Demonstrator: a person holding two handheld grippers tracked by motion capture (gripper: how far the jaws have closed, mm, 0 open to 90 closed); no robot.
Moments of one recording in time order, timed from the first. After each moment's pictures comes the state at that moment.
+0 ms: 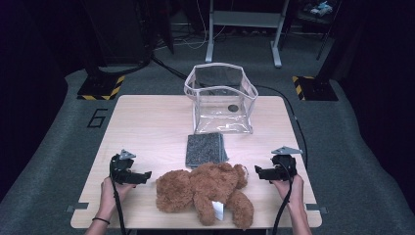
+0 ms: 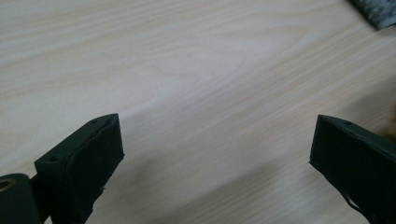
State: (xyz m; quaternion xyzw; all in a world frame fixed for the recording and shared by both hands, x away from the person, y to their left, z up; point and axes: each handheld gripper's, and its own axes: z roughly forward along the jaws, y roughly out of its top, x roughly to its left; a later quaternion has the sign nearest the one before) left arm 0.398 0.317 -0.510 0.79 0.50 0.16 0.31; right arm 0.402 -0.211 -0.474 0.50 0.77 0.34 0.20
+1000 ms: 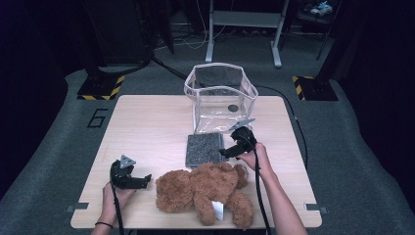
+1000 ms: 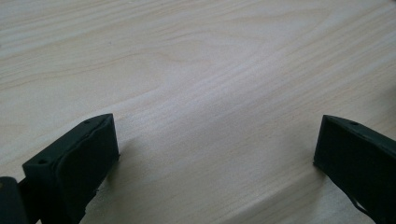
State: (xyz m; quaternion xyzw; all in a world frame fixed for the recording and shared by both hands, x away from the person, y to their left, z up) left arm 0.391 0.318 -0.531 0.78 0.49 0.21 0.32; right arm 0.494 -0.102 -0.451 0.36 0.87 0.33 0.11
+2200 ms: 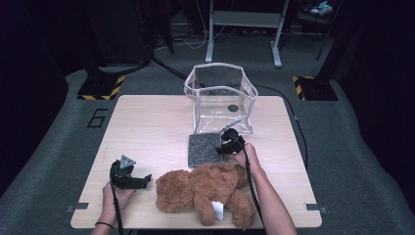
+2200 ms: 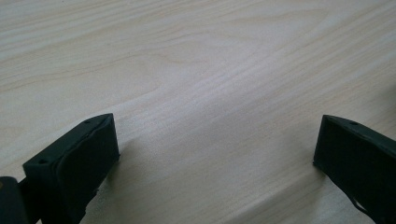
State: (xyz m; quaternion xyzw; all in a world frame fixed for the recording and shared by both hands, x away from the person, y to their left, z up) left arm 0.391 0.319 -0.531 0.78 0.49 0.21 0.33; right arm 0.527 -0.077 -0.502 0.37 0.88 0.30 0.06
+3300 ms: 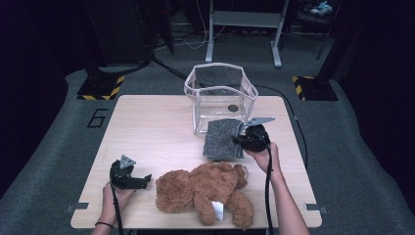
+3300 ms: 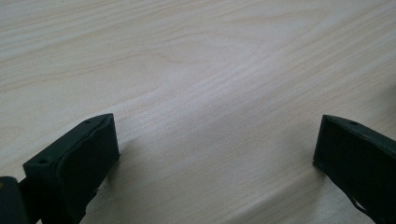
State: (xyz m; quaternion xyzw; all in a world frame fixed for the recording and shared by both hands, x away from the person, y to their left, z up) left arm 0.391 0.318 -0.532 0.78 0.49 0.21 0.33; right arm 0.471 -0.137 -0.417 0.38 0.82 0.41 0.14
